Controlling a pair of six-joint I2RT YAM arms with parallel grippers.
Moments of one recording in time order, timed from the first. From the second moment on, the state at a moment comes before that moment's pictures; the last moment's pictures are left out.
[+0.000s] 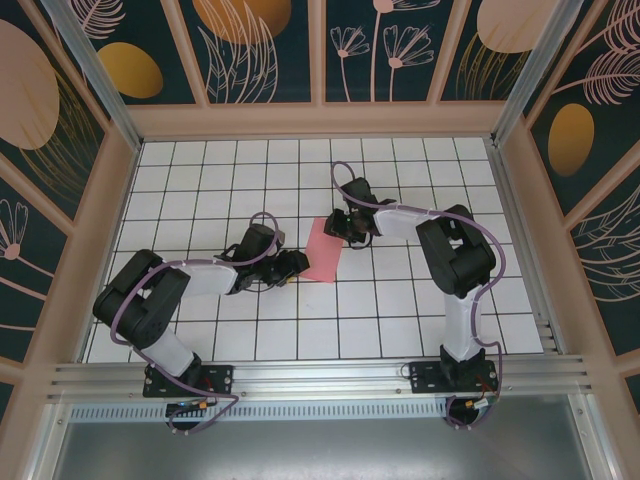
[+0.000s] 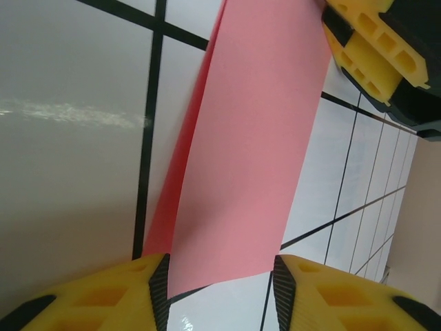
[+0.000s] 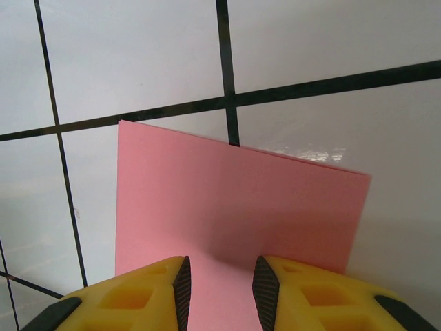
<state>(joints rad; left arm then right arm) -0.58 1.63 0.61 0.22 0.44 -1.04 0.55 2.00 1.23 -0.24 -0.23 0.73</state>
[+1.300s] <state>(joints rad) -0.59 1.79 0.66 0.50 0.53 -1.09 0.53 2.00 1.23 -0.23 -0.33 0.68</state>
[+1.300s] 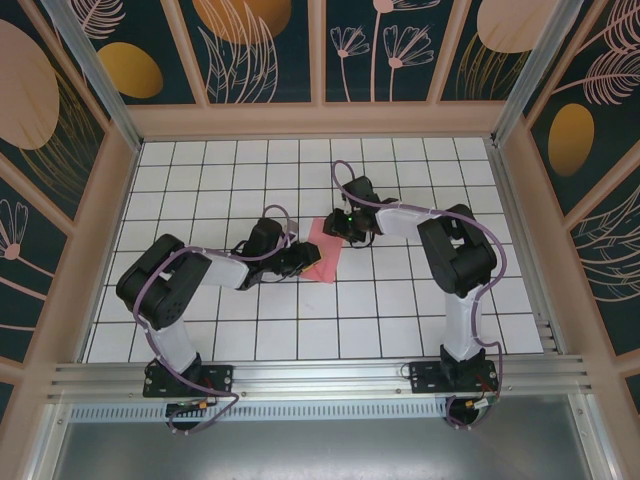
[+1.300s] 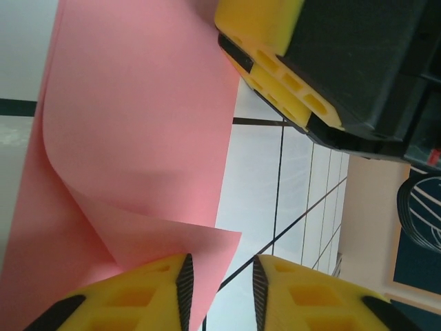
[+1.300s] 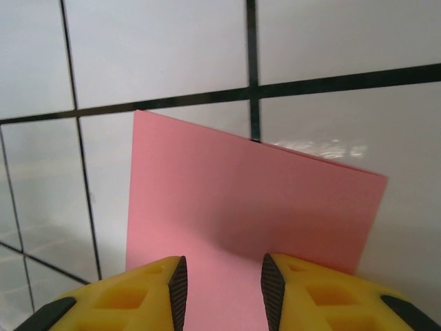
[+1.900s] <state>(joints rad) -0.59 1.79 0.66 0.49 0.49 -1.09 0.51 1.76 0.99 -0.19 -0.62 0.58</state>
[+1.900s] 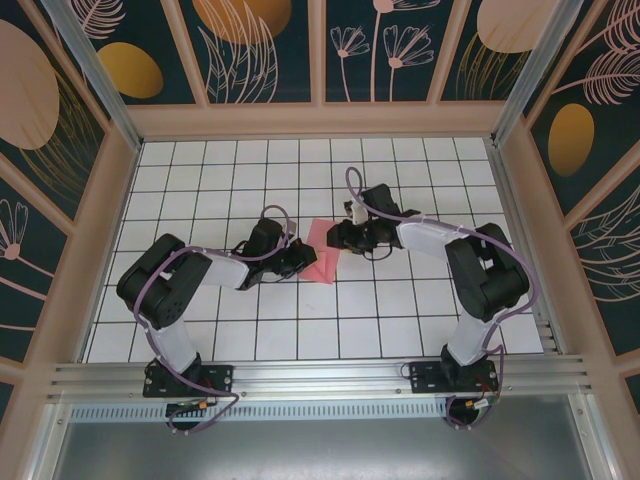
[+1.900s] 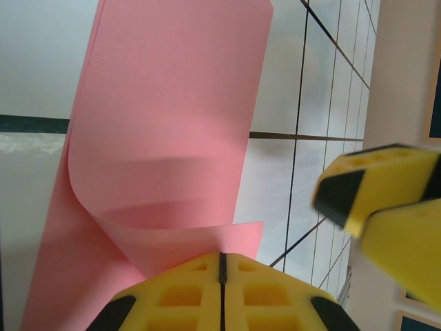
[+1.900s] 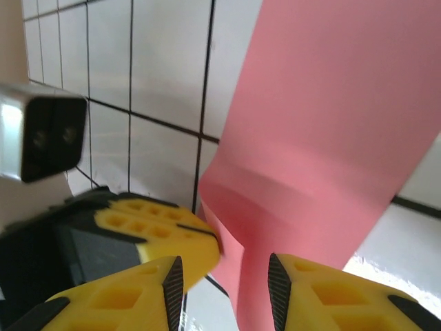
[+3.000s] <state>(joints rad) -0.59 1.79 0.66 0.49 0.49 -1.09 0.53 1.87 1.01 -0.13 -0.73 0.56</state>
